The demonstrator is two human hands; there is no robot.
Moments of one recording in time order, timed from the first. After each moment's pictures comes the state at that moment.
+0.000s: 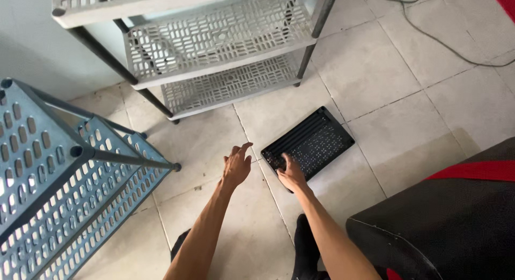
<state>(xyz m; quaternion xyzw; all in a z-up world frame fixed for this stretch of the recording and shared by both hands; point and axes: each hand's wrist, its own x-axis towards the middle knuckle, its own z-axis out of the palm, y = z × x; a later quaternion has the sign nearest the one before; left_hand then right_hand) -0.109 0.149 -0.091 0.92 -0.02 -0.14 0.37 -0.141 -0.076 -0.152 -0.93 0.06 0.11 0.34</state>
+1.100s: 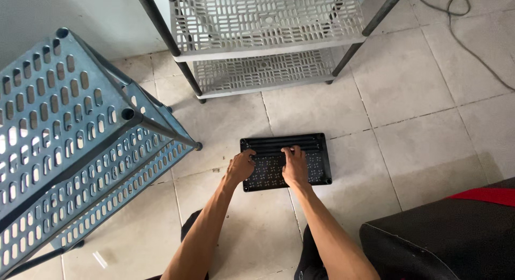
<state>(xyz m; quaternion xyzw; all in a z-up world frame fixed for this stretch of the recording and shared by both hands) -0.142 0.214 -0.168 0.89 0.05 -0.18 0.41 -0.143 -0.004 -0.125 -0.98 -0.05 0.08 0.17</state>
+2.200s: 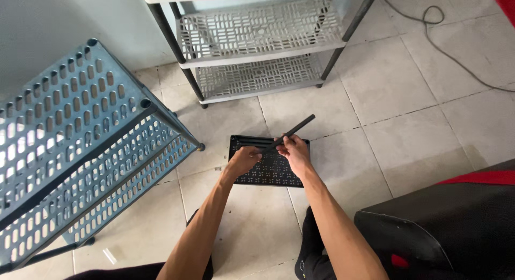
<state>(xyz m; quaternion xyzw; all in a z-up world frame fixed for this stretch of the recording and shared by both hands) -0.143 0.212 -0.098 0.83 -0.01 -0.16 0.54 -0.121 -0.016 -0.095 -0.56 0.17 0.16 0.80</state>
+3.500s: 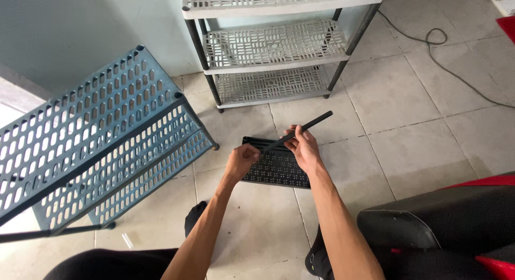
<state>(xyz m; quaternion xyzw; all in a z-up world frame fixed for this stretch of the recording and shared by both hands) -0.203 0.237 -0.011 0.75 0.05 -0.06 0.65 -0.141 -0.001 0.015 -0.49 0.11 0.15 0.85</state>
